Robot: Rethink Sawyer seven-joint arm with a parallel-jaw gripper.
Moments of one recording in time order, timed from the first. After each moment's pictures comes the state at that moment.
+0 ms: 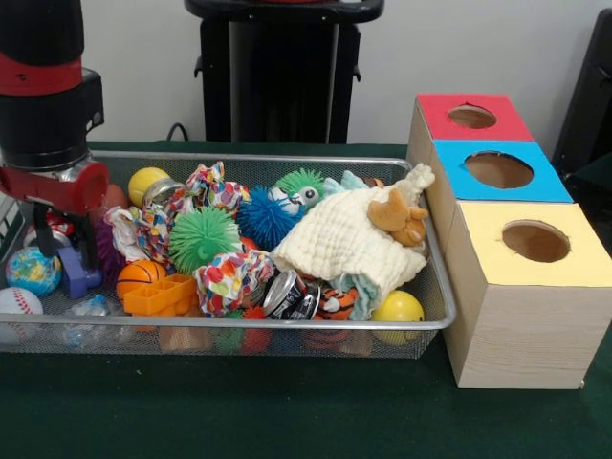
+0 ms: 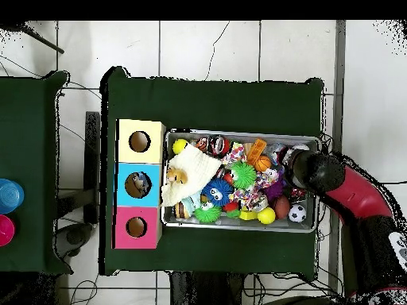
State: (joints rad) arm -0.67 -0.46 0.08 1.44 -0.06 0.49 1.58
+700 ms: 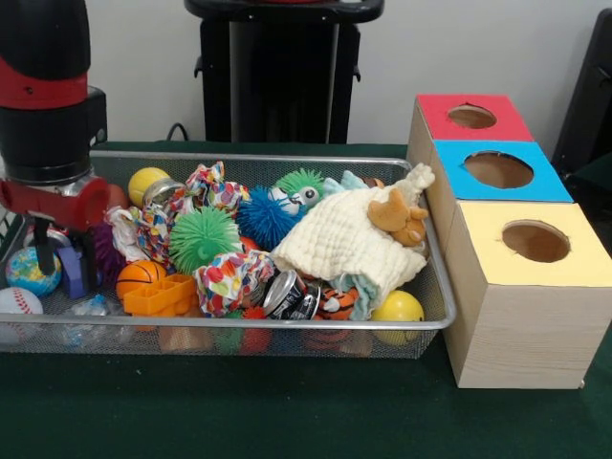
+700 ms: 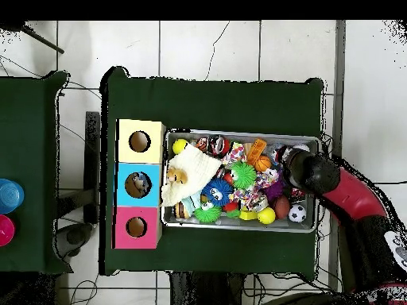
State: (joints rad) arm -0.69 -0.44 0.11 1.46 -0.07 0.38 1.58
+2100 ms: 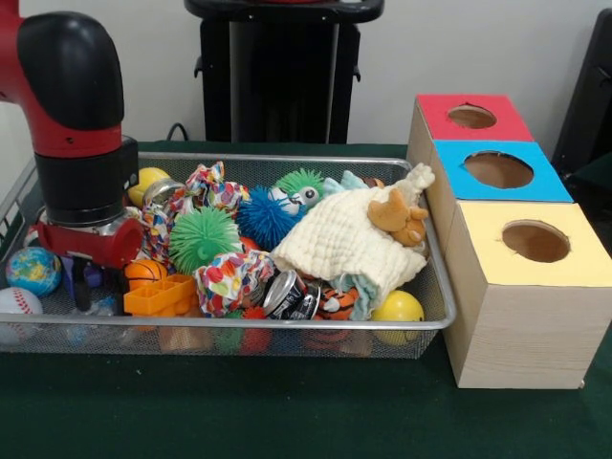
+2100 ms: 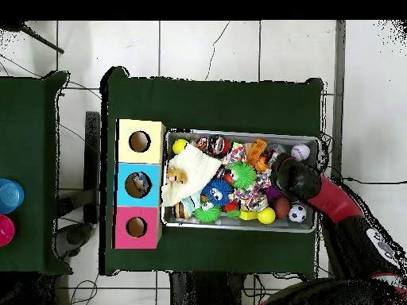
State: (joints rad) arm -0.75 -0.34 0.19 1.50 -0.11 0.23 1.58
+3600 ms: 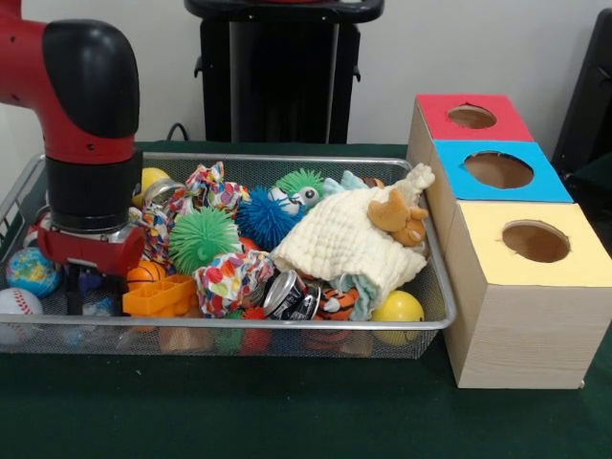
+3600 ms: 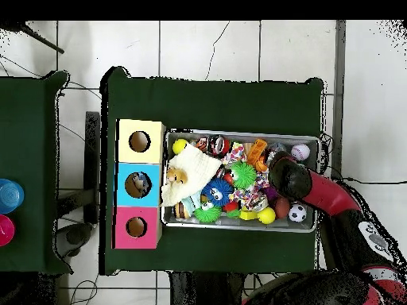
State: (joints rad) arm -0.69 -0.33 0.14 1.45 -0.21 0.18 1.58
